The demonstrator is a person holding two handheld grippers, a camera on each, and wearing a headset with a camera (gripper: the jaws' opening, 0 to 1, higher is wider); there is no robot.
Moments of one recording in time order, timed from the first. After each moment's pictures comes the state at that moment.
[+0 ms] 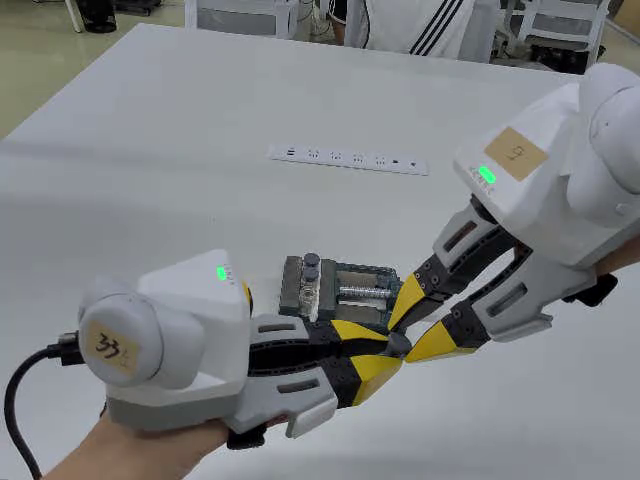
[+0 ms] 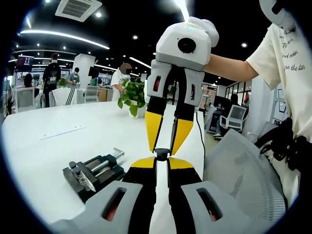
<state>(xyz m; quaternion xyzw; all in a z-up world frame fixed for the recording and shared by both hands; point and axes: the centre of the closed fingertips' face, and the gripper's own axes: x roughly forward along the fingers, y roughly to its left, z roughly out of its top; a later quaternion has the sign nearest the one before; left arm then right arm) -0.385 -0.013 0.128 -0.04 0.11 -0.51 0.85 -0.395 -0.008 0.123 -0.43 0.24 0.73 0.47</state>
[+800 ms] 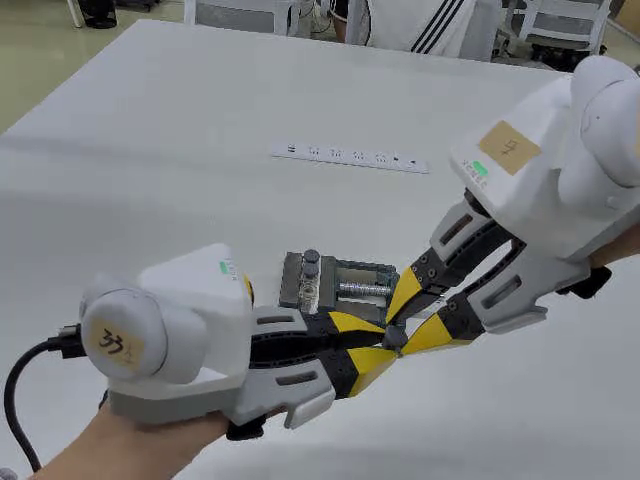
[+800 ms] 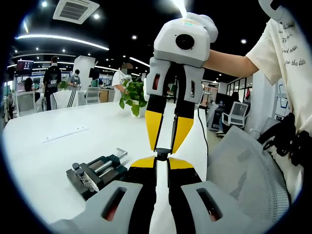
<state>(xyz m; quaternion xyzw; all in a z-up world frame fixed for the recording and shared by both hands) -0.382 -0.013 0.127 -0.02 0.11 -0.50 0.86 -0.391 -0.008 0.123 -0.44 0.24 0.73 0.46</state>
